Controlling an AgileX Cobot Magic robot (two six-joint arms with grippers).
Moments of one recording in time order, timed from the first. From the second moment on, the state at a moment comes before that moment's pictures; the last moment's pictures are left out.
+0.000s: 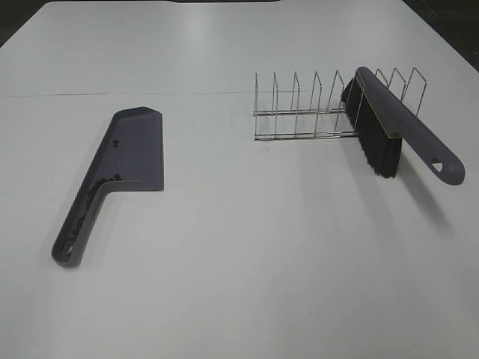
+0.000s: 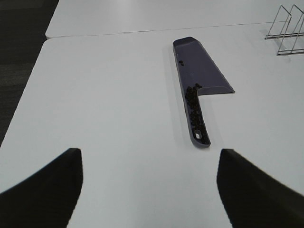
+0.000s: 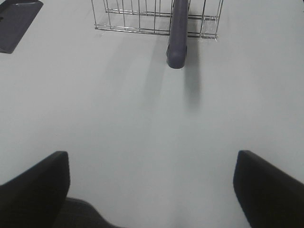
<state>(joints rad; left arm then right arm) -0.09 -0.01 -0.52 -0.02 1.08 0.03 0.03 0.00 -0.46 0.11 1.11 -0.10</state>
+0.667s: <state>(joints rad) -0.09 -0.01 -0.52 -0.02 1.08 0.03 0.03 0.00 -0.46 0.11 1.11 -0.10</state>
